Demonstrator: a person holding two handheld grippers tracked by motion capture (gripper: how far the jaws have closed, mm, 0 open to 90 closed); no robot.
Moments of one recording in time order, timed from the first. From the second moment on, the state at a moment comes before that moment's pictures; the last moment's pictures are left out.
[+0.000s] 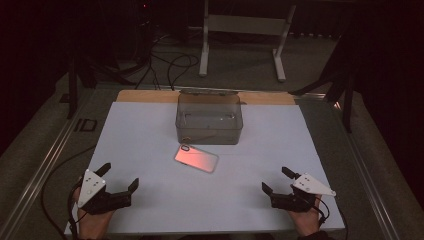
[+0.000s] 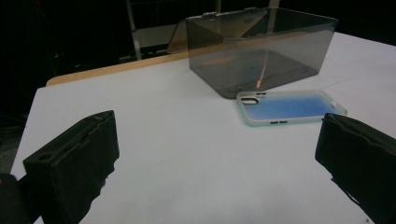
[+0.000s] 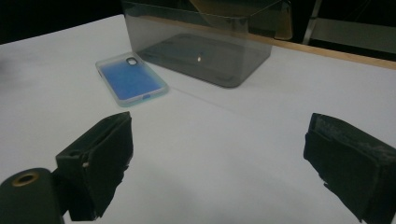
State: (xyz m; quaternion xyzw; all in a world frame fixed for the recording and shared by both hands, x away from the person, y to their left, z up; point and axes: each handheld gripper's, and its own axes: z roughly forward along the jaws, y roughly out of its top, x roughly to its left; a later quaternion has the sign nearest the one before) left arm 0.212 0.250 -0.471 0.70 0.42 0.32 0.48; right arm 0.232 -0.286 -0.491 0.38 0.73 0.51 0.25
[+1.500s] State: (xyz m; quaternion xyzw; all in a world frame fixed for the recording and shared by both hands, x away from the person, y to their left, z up) left arm 0.254 0.226 -0.456 0.71 0.40 0.31 0.48; right arm 0.233 -0.288 -0.491 0.38 0.73 0.52 0.25
